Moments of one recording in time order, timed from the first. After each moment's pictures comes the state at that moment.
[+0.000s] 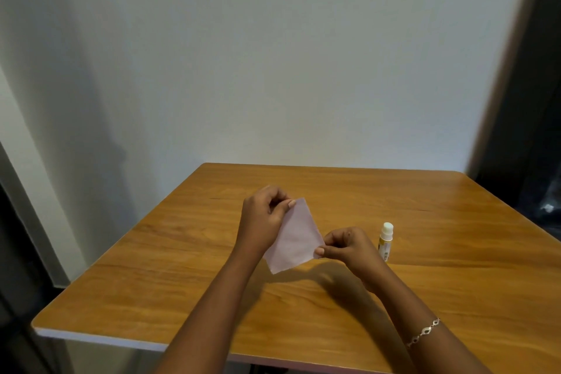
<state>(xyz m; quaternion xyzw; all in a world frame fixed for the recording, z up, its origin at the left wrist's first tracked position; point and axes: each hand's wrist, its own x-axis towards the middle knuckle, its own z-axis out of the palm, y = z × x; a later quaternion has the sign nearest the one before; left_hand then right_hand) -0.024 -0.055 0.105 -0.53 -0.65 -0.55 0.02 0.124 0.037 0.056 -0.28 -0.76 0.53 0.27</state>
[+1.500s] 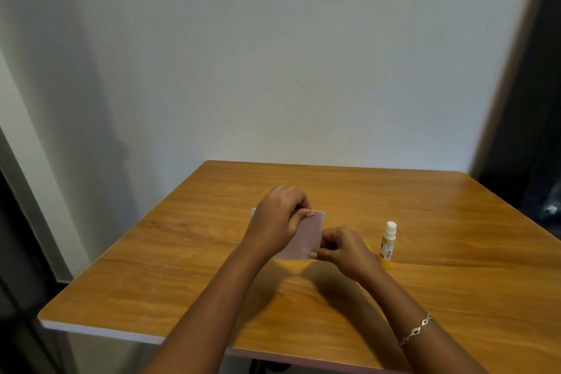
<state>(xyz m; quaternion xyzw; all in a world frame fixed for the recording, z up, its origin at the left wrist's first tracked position) -0.018 -0.058 0.109 -0.65 -0.63 -0.40 0.12 0.109 0.032 0.057 -0.30 -0.85 0.38 0.22</state>
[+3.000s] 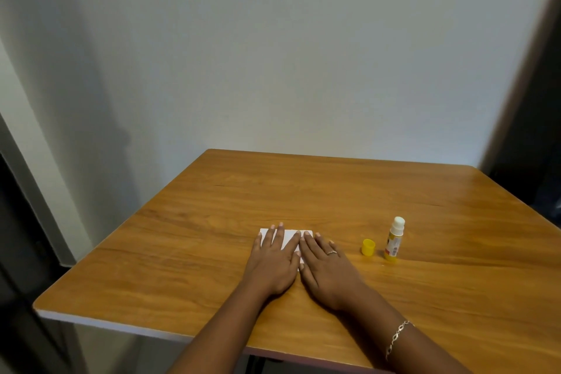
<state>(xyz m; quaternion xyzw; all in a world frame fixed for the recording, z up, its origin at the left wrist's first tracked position) -0.034 -0.043 0.001 -0.57 -0.81 -0.07 -0.04 0.090 0.023 -0.002 -0.27 -0.96 0.07 0.04</state>
